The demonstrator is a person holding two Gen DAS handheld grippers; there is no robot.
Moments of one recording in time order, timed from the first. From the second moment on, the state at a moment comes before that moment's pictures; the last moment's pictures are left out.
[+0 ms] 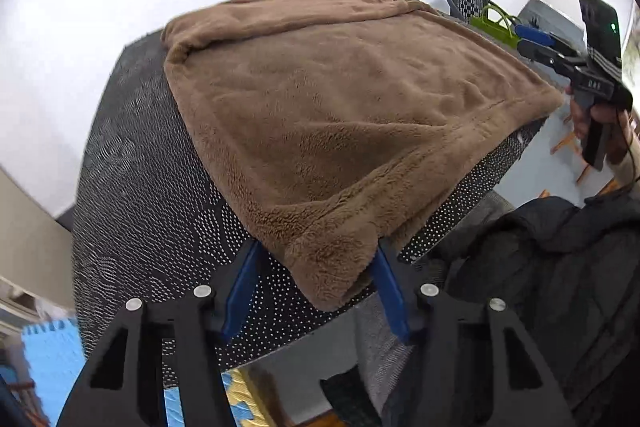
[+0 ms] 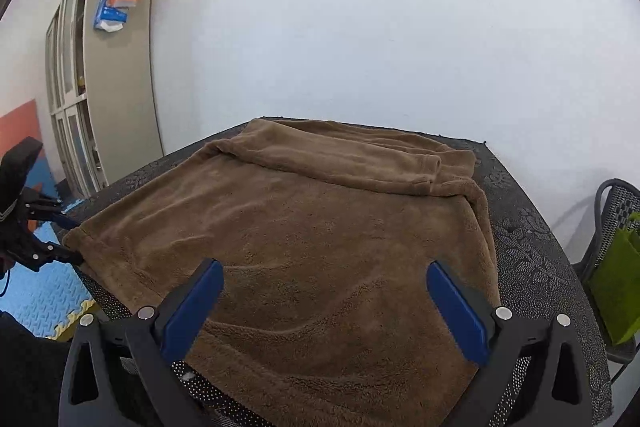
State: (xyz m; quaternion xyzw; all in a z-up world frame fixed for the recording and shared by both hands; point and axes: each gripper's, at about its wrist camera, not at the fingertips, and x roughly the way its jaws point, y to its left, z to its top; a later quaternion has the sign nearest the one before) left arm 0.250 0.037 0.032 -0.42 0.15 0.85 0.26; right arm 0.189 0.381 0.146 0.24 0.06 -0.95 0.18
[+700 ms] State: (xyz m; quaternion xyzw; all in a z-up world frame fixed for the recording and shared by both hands) left arm 0.239 0.033 0.053 -0.34 0.07 0.93 0.16; right arm 0.274 0.413 0.121 0.27 0.16 -0.95 0.06
